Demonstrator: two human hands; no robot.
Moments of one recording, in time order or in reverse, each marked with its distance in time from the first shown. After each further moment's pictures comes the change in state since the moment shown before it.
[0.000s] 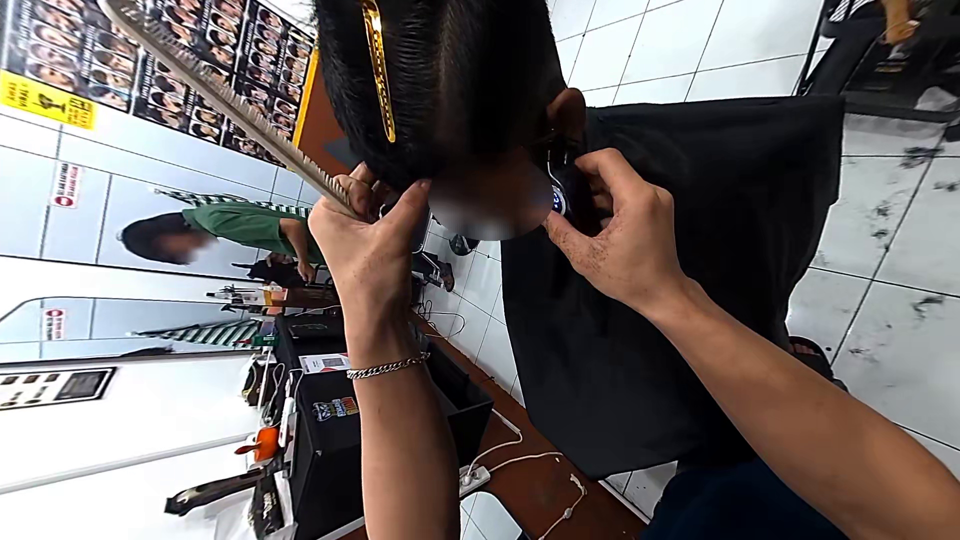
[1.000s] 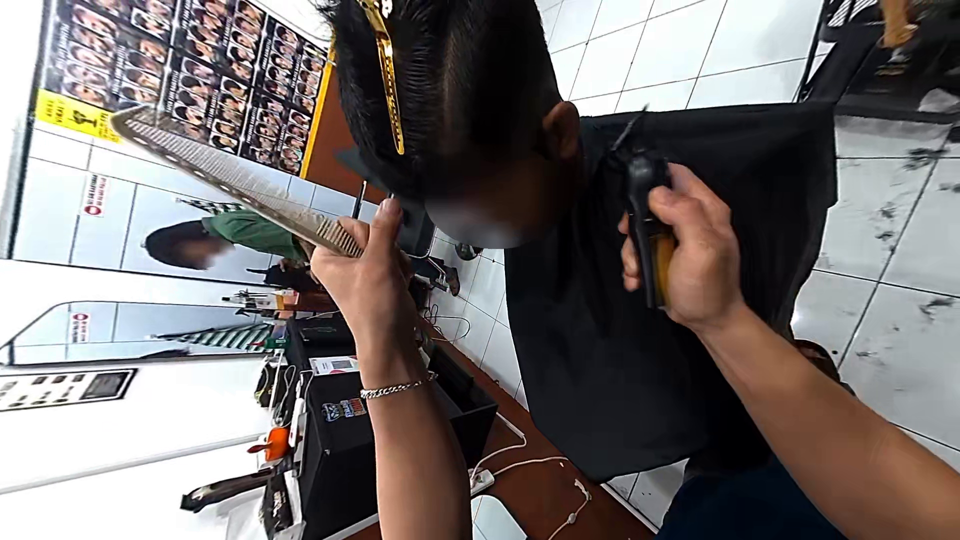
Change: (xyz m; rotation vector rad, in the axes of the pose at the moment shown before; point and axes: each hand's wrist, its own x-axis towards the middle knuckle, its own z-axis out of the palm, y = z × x) left_hand -0.014 -0.003 -0.007 -0.064 0.205 -0.097; right_hand -0.021 -0.008 -0.049 0.703 0.007 0.443
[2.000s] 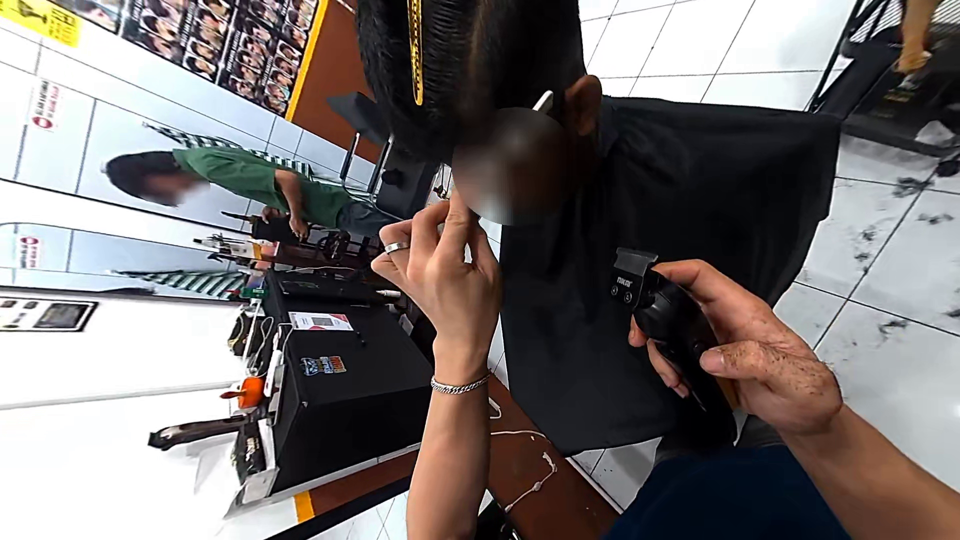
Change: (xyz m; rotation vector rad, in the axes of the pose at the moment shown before) left_hand -0.075 0.001 0.036 0.968 0.082 0.515; right_hand -0.068 -0.031 -0.052 0.124 -0.632 0.221
